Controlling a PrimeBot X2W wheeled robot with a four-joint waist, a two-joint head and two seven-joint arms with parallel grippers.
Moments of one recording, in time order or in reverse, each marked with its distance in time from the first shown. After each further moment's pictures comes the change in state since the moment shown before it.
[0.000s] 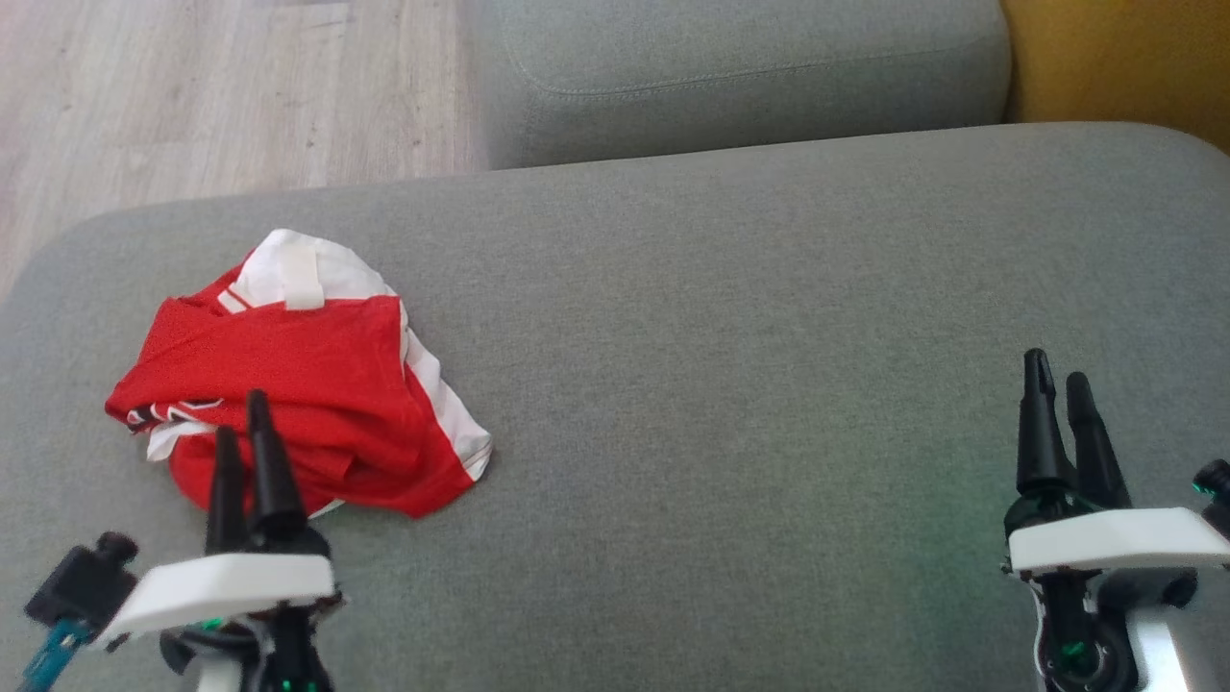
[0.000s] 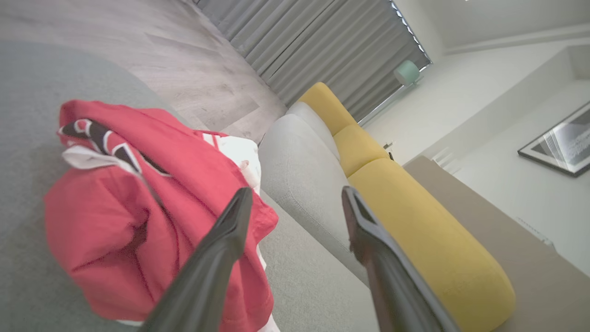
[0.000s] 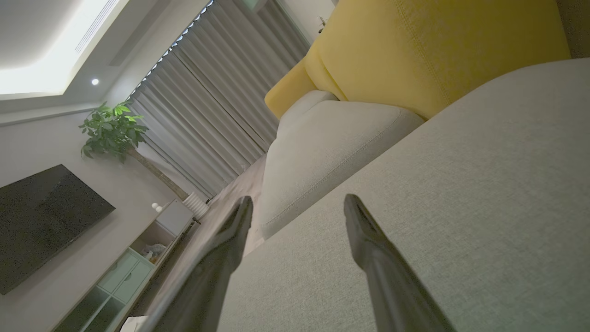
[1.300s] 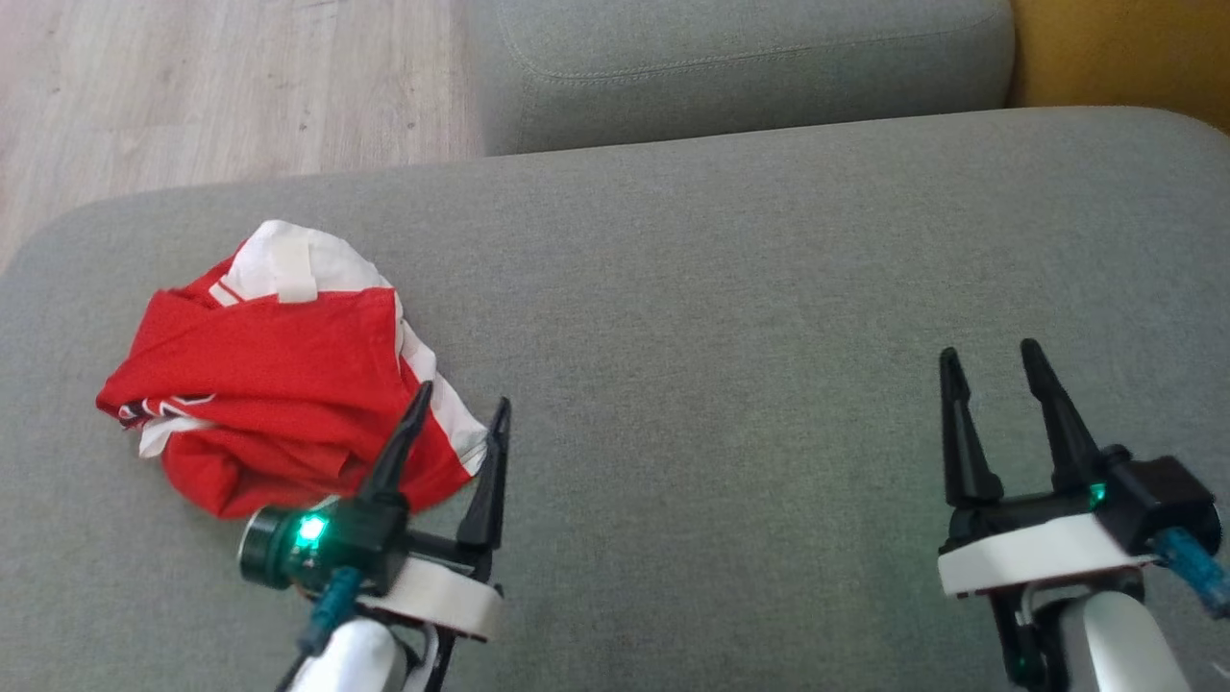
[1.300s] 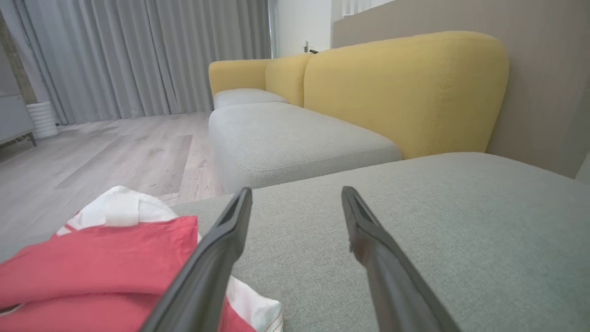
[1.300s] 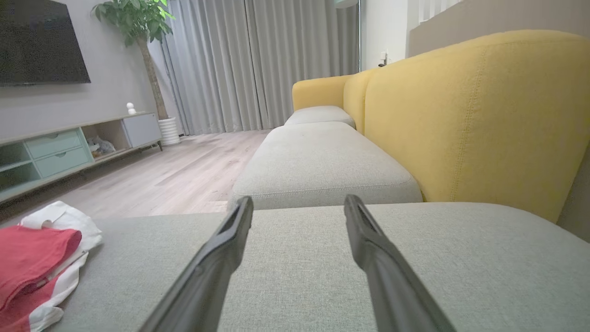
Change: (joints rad) left arm -0.116 0.118 -0.403 0.120 0.726 0.128 -0.112; right arm -0.002 -0.001 0.062 -0.038 -0.614 0.000 -0.114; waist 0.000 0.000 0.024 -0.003
